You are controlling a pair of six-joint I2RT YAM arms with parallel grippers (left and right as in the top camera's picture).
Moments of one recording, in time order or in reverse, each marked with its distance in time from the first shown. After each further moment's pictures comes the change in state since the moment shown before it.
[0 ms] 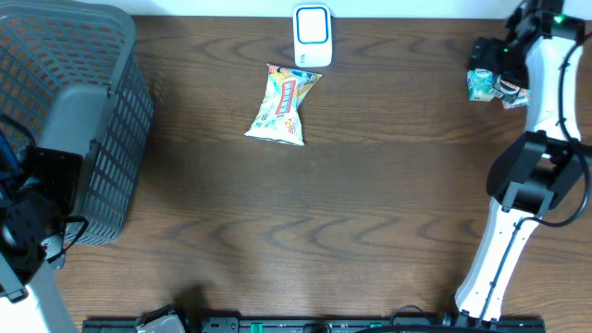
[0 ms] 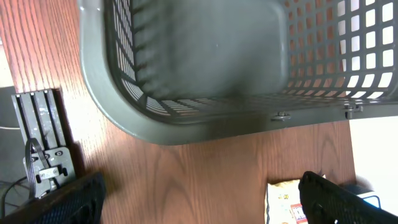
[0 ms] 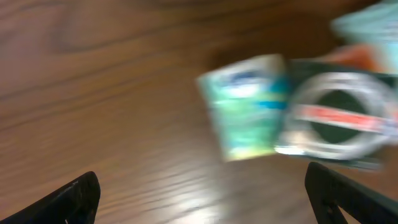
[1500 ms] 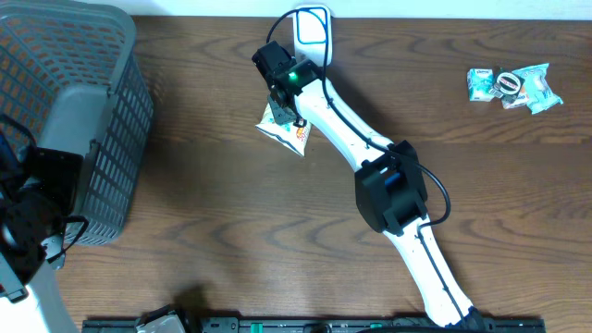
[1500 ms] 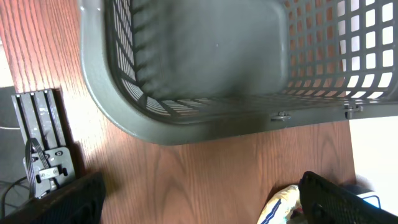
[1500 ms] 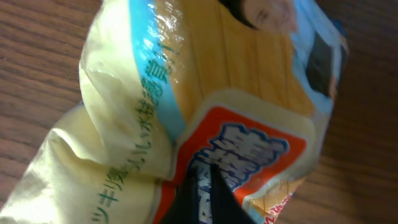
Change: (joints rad) left arm 0.000 0.000 0.000 0.000 0.000 0.000; right arm 0.842 0.089 -0.098 0.133 0.342 0.179
